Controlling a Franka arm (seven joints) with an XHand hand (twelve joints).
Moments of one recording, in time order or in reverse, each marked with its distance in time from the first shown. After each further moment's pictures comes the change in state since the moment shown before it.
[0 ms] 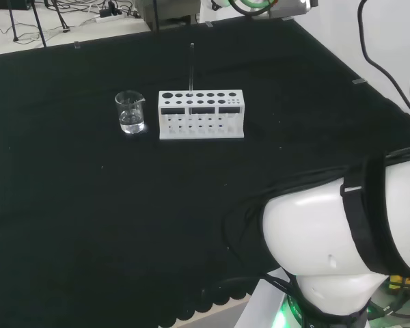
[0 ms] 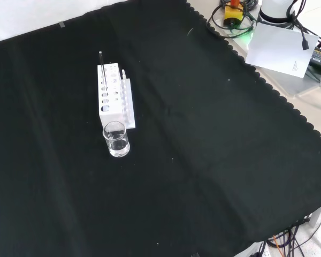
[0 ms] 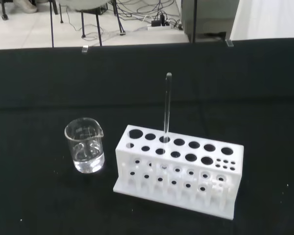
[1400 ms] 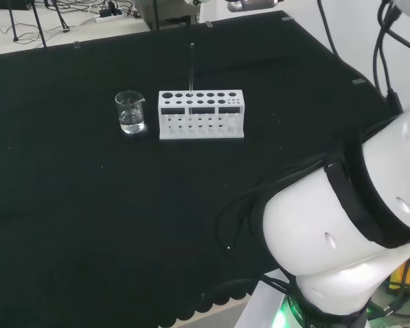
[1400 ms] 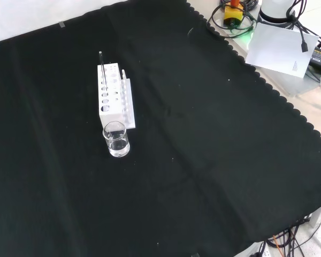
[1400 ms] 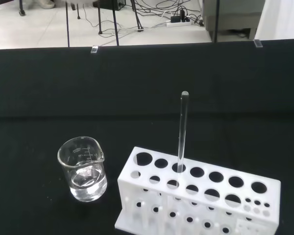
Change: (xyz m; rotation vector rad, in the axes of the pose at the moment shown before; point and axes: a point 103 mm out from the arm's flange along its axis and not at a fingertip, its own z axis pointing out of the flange) arm -0.002 0.121 0.046 0.023 0.025 -0.065
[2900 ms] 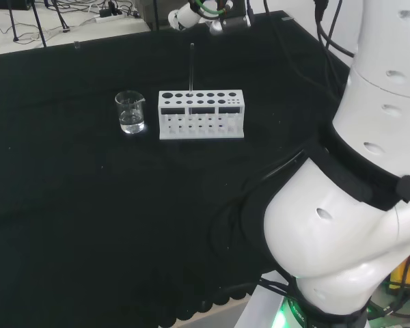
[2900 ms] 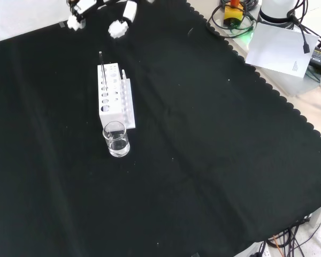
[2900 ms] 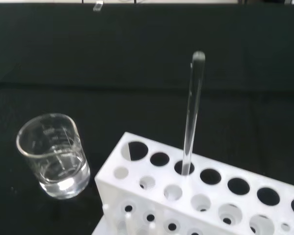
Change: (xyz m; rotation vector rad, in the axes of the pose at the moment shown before) arm -0.013 0.115 0.101 0.094 -0.011 -0.083
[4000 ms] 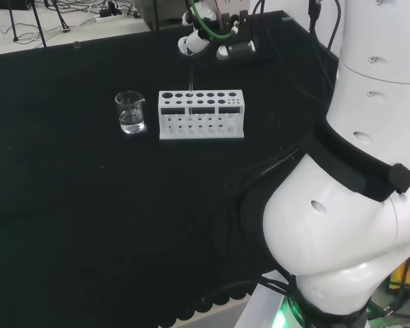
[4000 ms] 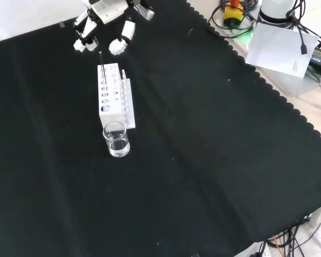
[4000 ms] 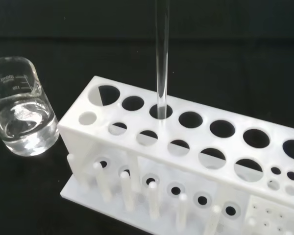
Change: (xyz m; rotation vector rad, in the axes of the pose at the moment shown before) arm -0.018 0.004 0.059 0.065 -0.006 0.030
